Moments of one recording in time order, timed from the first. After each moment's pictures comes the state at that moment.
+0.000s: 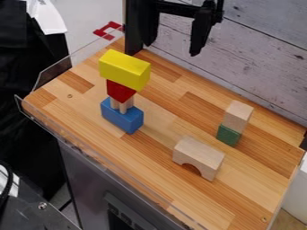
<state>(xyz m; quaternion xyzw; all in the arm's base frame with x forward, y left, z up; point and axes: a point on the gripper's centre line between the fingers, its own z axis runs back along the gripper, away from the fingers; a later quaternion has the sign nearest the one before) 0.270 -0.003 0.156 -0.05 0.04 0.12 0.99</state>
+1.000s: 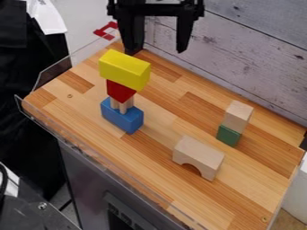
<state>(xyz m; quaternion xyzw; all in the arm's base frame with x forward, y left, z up) 0.259 0.015 0.152 -0.05 0.01 0.33 0.94</state>
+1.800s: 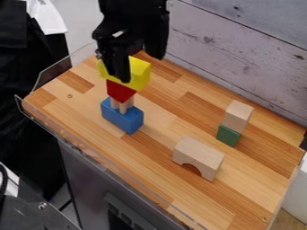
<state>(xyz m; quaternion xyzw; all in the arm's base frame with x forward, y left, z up) 0.237 0.023 0.137 -0.05 -0.04 0.68 0.73</state>
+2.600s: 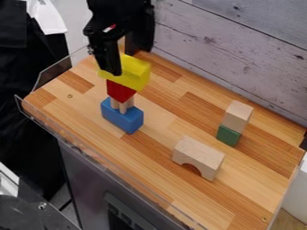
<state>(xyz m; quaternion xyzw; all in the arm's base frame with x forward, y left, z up) 0.246 0.049 0.128 -0.06 -0.04 0.71 0.70</state>
